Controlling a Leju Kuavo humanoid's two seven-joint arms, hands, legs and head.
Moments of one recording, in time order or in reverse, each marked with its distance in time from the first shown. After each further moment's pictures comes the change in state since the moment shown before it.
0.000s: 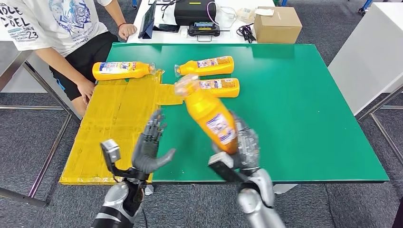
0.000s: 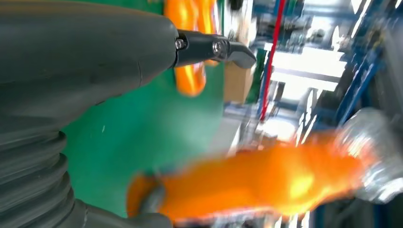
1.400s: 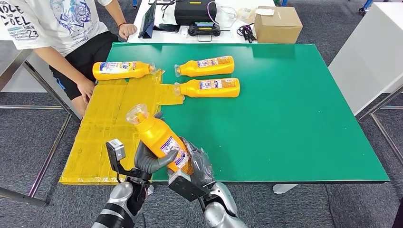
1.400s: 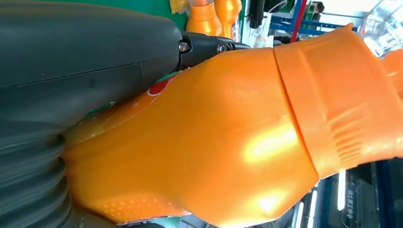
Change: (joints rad) left arm -0.042 0.011 -0.003 0.132 0.000 0.047 -0.056; right arm -0.049 0.108 0.202 0.305 -0.143 0.163 -0.032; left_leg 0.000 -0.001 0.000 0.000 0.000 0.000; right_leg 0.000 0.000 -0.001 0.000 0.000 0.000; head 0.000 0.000
